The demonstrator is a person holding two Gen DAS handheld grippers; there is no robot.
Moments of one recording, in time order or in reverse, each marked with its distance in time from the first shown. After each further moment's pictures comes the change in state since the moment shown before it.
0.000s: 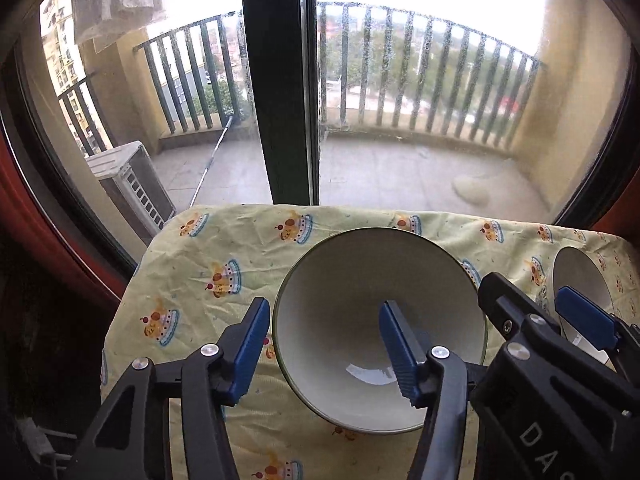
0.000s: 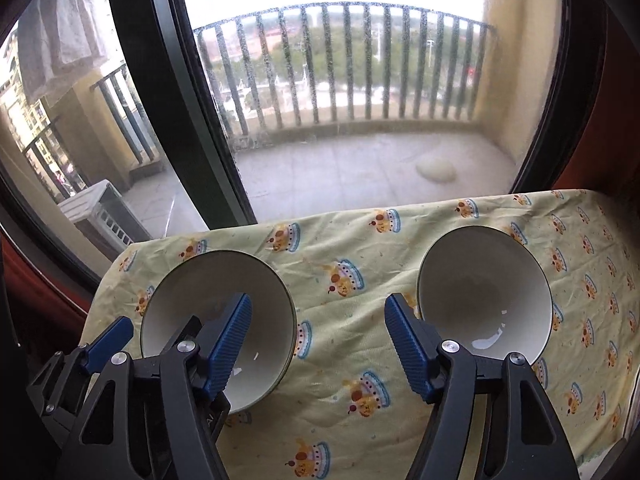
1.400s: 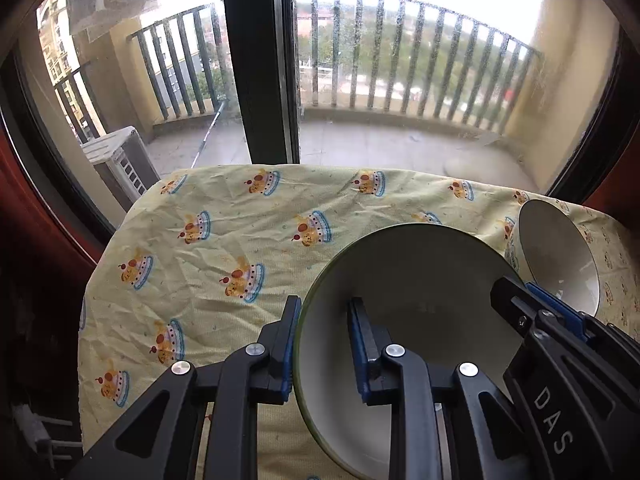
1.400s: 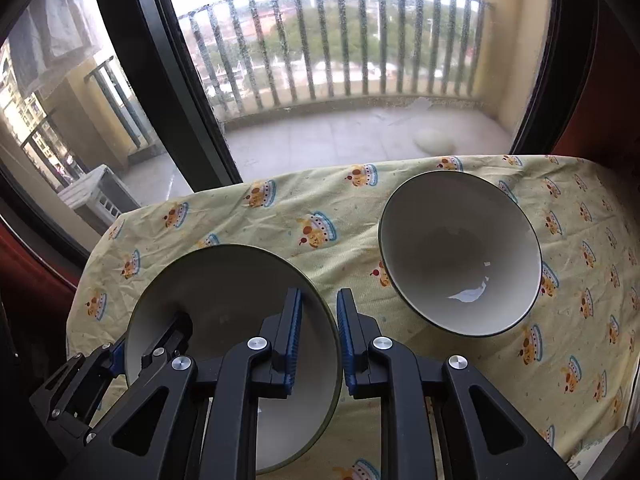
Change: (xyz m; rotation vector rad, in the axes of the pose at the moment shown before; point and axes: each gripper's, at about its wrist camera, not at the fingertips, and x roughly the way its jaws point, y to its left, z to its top) left arm -0.025 -0.037 -0.038 -0.010 0.054 -0.021; right arm -0.010 -0.034 -0.028 0.016 0.083 0.013
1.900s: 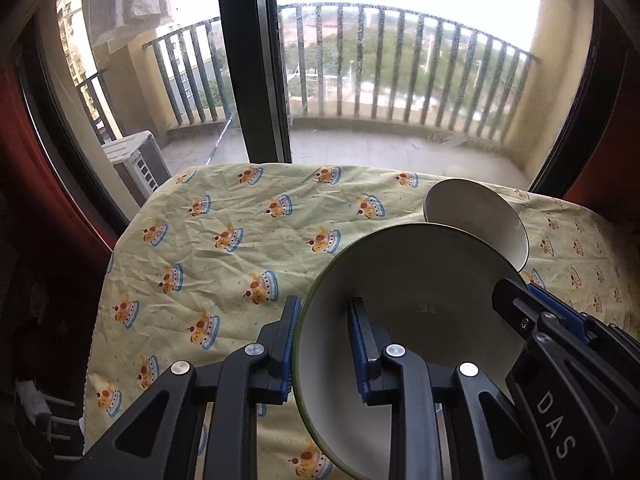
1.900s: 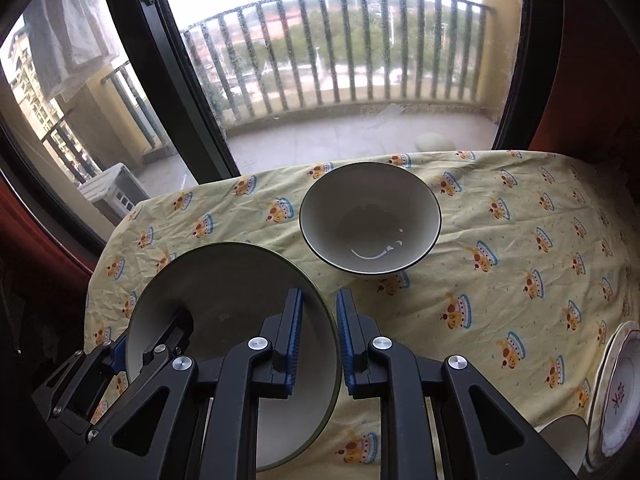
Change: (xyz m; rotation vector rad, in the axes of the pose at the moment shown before) left arm -0.078 -0.061 -0.041 -0.021 -0.035 0.043; right arm -0.079 -0.066 -0.030 -0.032 -0.018 0.054
